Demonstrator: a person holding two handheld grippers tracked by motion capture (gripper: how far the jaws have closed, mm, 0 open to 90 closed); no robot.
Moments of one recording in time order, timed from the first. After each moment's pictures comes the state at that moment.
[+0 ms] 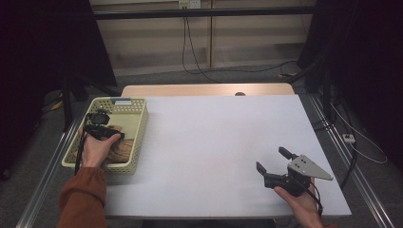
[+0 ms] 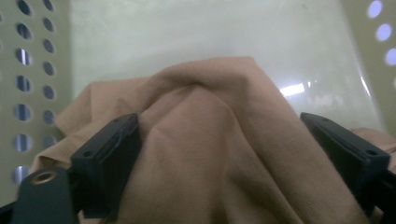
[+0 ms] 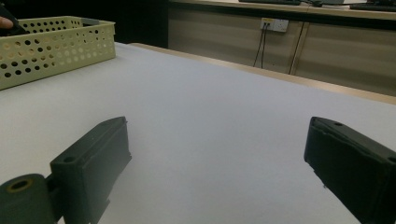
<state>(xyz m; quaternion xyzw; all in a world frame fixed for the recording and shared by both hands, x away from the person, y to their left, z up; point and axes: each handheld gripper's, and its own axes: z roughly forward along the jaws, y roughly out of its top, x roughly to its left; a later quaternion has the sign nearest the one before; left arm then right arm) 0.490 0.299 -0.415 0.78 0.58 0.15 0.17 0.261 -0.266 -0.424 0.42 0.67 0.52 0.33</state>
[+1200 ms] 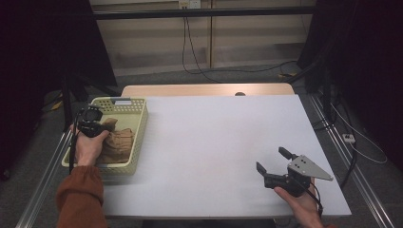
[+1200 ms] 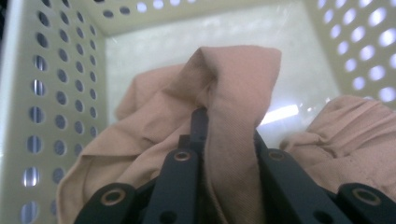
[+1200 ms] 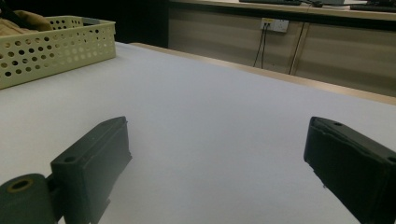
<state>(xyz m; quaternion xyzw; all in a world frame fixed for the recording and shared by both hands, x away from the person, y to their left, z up) 0.475 0.310 -0.382 0.77 0.57 0.19 0.23 0.260 -0.266 -0.424 0.42 0.67 0.52 0.33</state>
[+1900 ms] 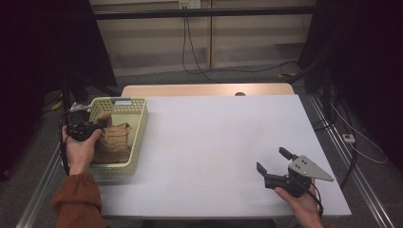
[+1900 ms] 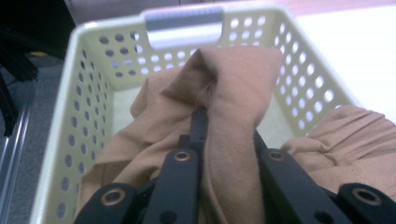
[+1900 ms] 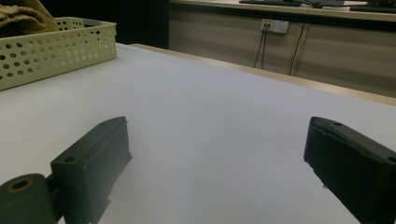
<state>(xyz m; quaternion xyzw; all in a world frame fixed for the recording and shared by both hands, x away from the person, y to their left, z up) 0.445 0.324 -0.359 0.73 0.54 0.24 0.36 0.259 -0.266 -0.424 0.42 0.67 0.52 0.33</state>
